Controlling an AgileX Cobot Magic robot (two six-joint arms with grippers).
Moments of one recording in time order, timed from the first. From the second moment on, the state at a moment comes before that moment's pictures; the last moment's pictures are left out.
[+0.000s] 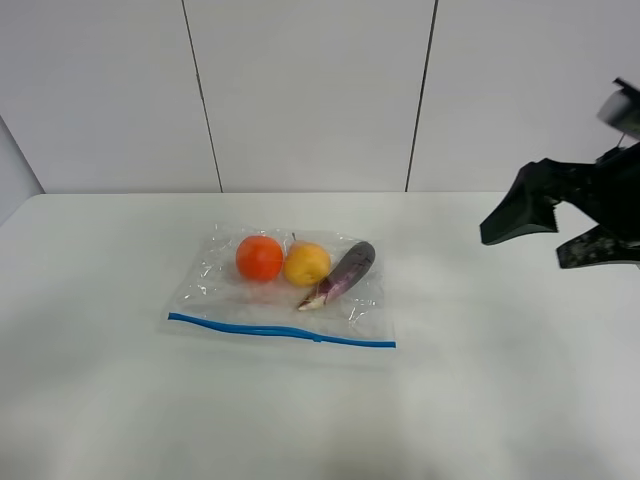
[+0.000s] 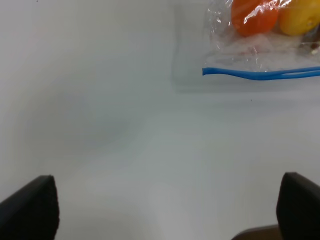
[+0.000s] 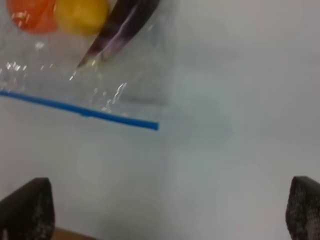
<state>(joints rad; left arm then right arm) -0.05 -0.01 -0.57 -0.07 1.17 0.11 0.01 1.24 -0.98 0.49 1.01 -0.21</state>
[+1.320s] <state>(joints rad) -0.05 -0.01 -0.57 -0.07 1.17 0.11 0.01 1.96 -0.83 1.24 0.91 -0.99</state>
